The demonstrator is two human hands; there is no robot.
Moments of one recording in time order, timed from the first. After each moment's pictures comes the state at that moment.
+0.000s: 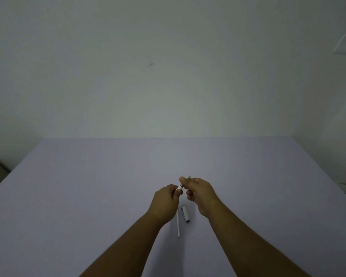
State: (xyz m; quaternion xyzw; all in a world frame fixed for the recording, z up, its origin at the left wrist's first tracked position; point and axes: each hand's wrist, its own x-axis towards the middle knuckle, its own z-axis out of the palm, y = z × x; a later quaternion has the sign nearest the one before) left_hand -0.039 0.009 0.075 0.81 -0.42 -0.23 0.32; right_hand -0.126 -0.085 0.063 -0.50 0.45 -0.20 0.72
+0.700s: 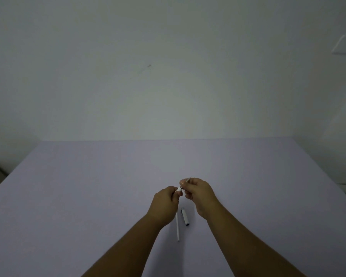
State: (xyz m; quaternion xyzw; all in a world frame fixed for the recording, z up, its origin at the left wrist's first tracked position) left_hand -0.036 0.002 0.075 0.81 -0.43 -0.23 0.32; right_hand -0.121 -0.088 0.065 -0.51 0.43 -0.22 0.71
